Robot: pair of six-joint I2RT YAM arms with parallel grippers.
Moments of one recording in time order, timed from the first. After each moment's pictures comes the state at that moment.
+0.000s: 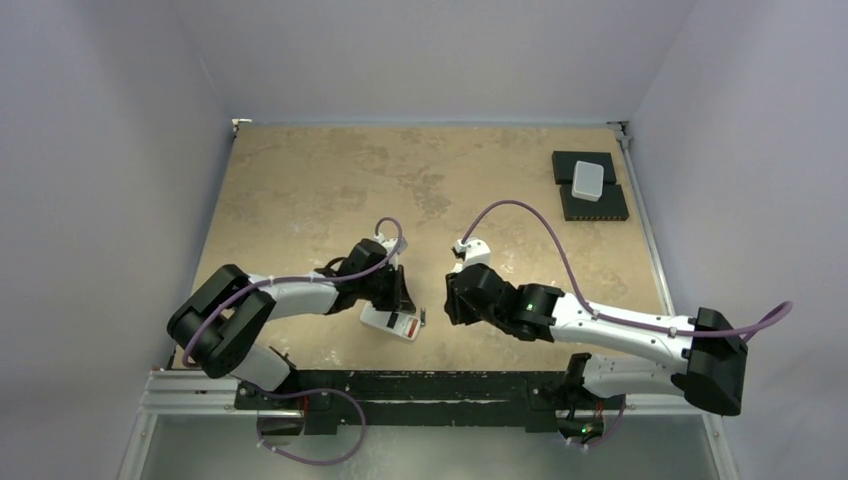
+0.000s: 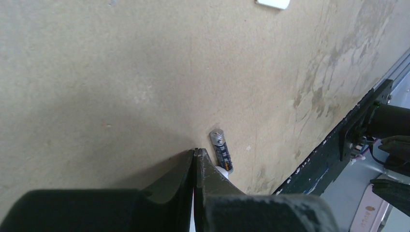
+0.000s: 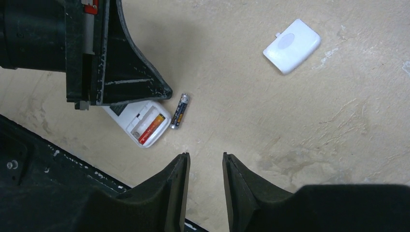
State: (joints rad) left arm -0.67 1.50 0.54 0.11 0.35 -0.65; right arm 1.11 1.14 0.73 -0.41 0.35 0.70
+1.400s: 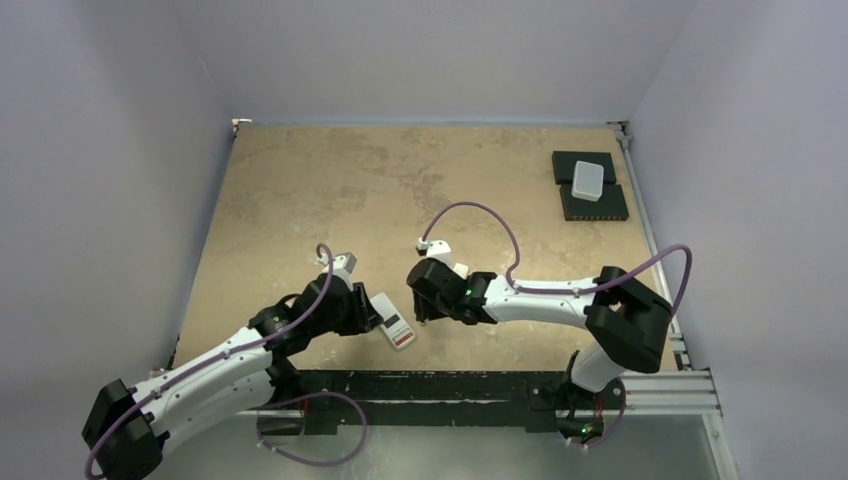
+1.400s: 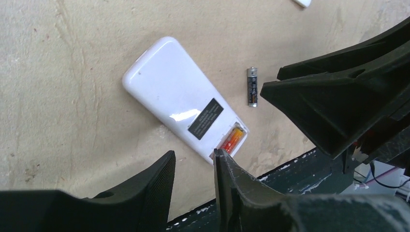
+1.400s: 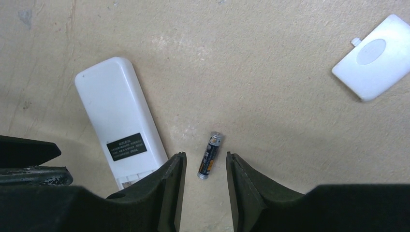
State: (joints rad) left arm -0.78 0.74 0.36 -0.37 -0.02 -0.85; right arm 1.11 1.56 0.89 -0.28 0.31 0.80
